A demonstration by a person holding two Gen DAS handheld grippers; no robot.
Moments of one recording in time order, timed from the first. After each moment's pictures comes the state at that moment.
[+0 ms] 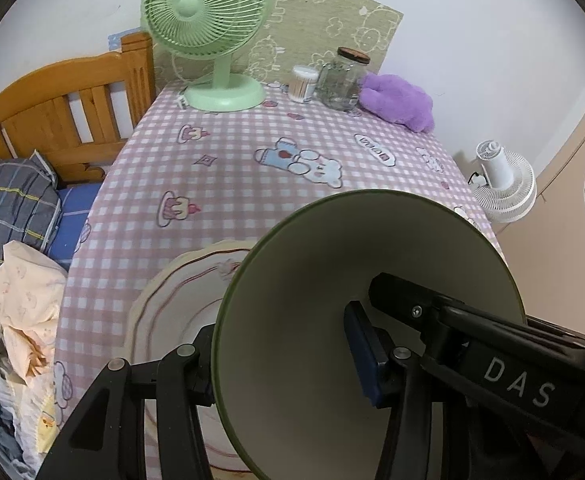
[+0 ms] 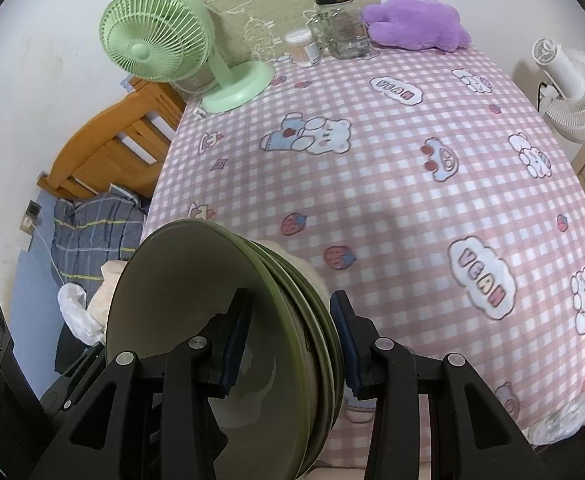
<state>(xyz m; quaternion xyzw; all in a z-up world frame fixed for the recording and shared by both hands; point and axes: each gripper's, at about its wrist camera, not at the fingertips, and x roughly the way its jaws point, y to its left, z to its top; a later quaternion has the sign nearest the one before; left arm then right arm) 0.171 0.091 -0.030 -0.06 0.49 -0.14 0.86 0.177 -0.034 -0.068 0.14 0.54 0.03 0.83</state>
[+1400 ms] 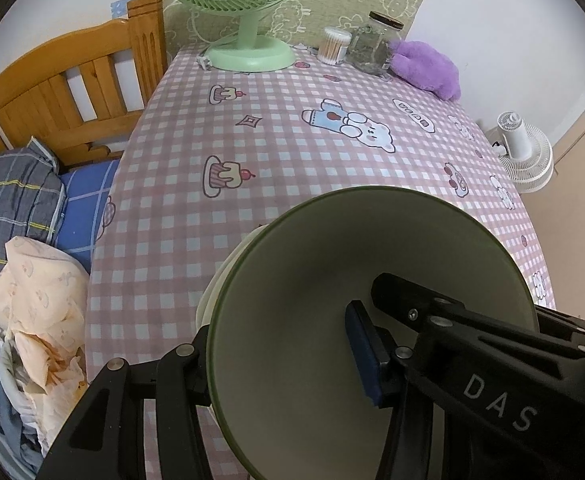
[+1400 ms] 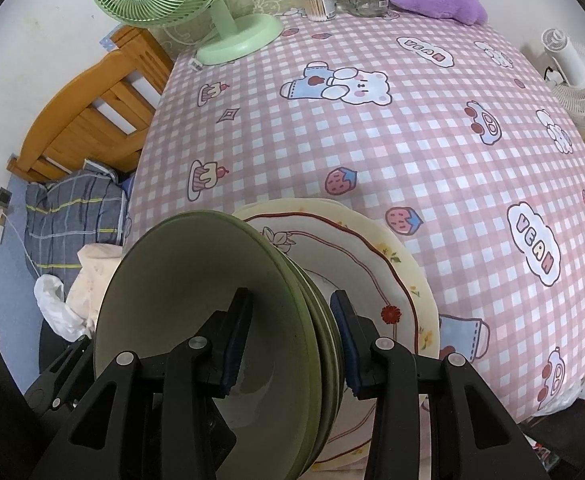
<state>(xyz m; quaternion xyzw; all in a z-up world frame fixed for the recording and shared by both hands) 0.199 0.150 -0.070 -0.03 0.54 -0.15 0.83 0.202 0.035 -0.109 0.12 0.59 -0.01 0.80</state>
